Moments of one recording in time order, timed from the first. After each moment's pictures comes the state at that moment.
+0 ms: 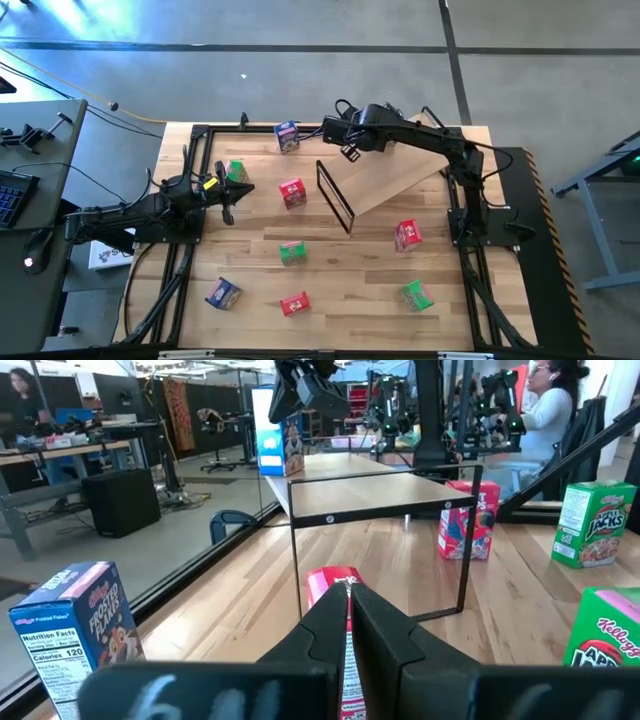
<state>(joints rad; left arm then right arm) 0.24 0.10 0.01 0.07 -0.04 0.05 -0.30 2.01 2.08 -1.57 0.72 0.49</state>
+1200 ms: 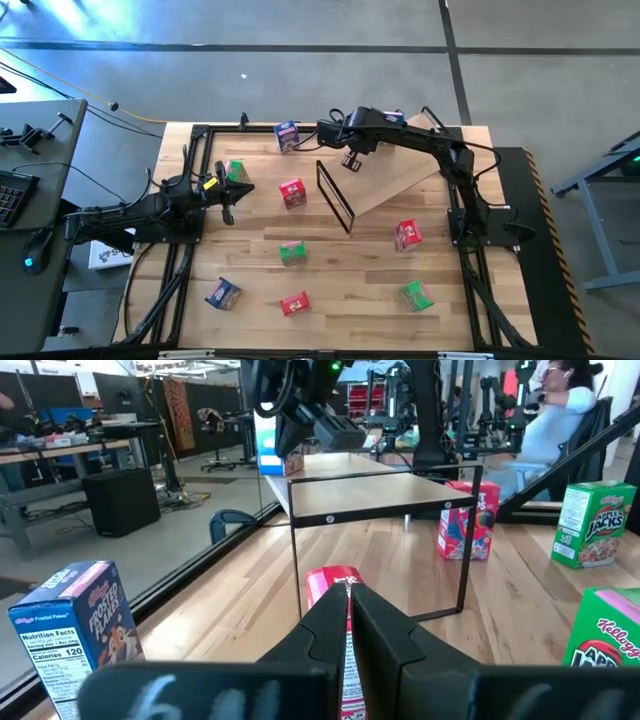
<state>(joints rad) 0.23 0.10 0.01 0.07 -0.04 0.05 -0.31 2.08 2.08 -1.57 0.59 0.24</state>
